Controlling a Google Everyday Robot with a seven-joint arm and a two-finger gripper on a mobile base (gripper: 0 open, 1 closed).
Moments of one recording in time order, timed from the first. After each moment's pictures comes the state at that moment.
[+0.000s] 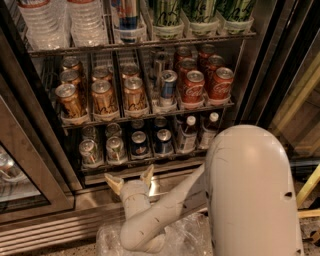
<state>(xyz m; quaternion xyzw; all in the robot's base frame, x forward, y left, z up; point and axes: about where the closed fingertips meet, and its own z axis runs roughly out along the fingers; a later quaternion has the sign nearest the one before) 0.602 0.100 0.565 -0.08 0.77 0.10 0.63</state>
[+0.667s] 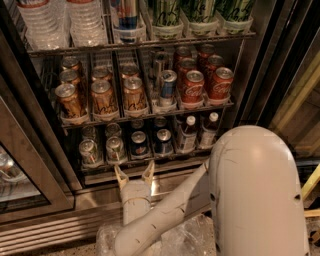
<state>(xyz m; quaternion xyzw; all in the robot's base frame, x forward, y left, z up) 0.588 0.074 0.611 -0.03 0.72 0.04 0.69</state>
